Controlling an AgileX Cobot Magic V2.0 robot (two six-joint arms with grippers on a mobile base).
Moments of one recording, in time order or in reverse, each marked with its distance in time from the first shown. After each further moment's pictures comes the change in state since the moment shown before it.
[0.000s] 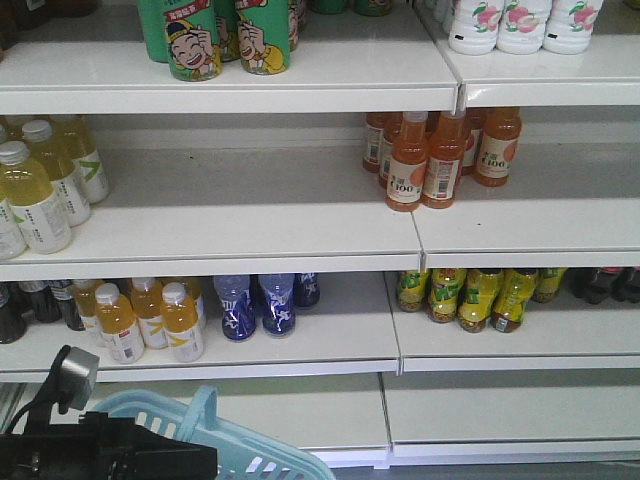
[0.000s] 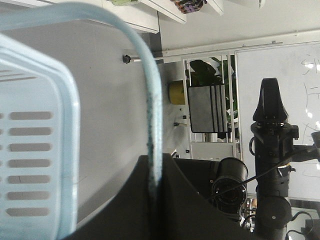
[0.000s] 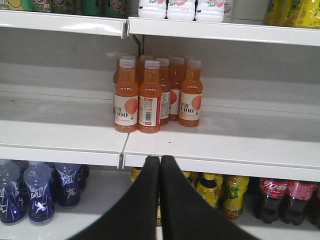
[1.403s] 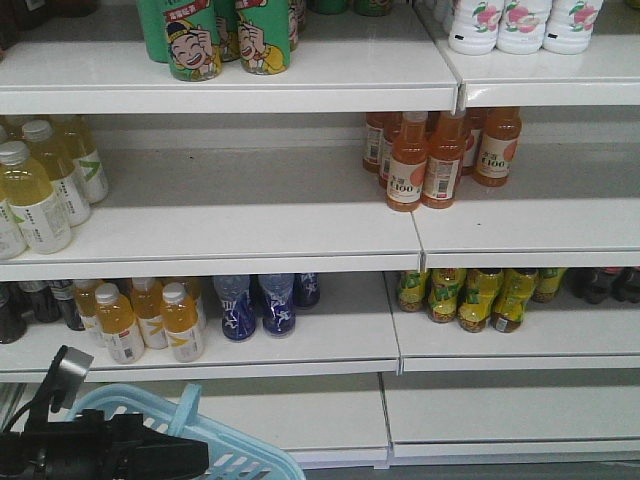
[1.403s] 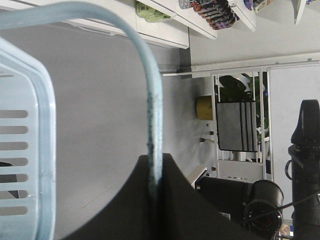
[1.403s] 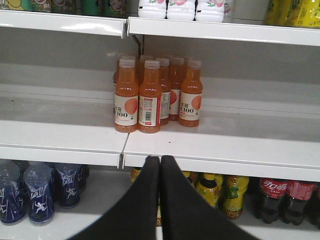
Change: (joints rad) left arm 0.000 0.000 0.000 -0.006 -0.124 0.001; right arm 0.000 0.000 0.000 0.000 0.000 0.000
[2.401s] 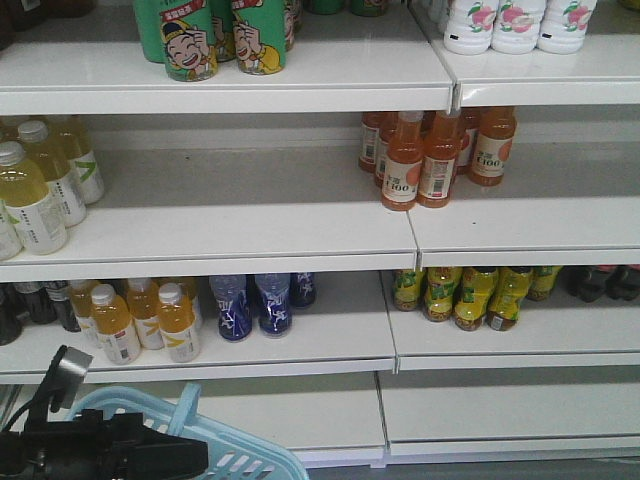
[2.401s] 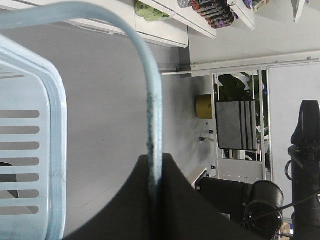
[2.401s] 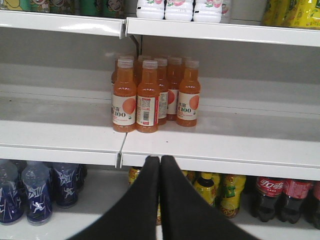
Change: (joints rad) left arm 0.000 0.000 0.000 -0.001 0.000 0.000; right arm 0.000 0.000 0.000 0.000 0.000 0.000
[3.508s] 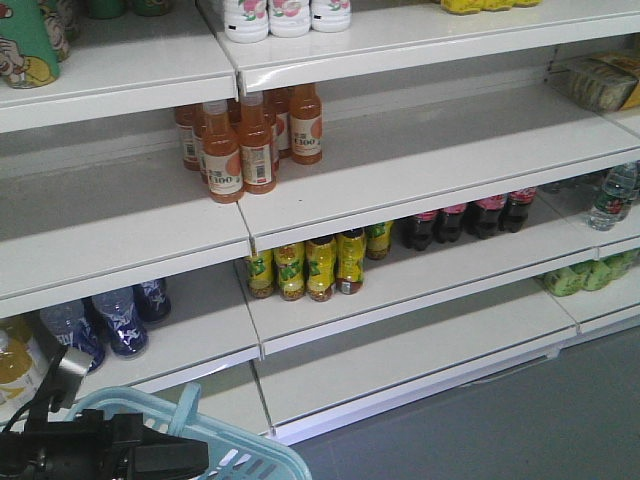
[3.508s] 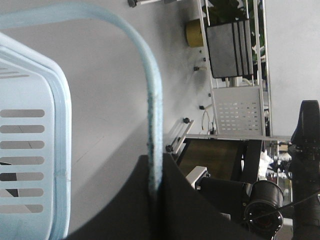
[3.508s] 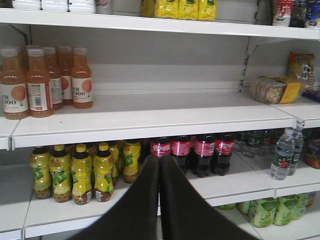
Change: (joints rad) left arm 0.000 0.000 0.000 0.000 -0.001 0.001; right arm 0.000 0.000 0.000 0.000 0.000 0.000
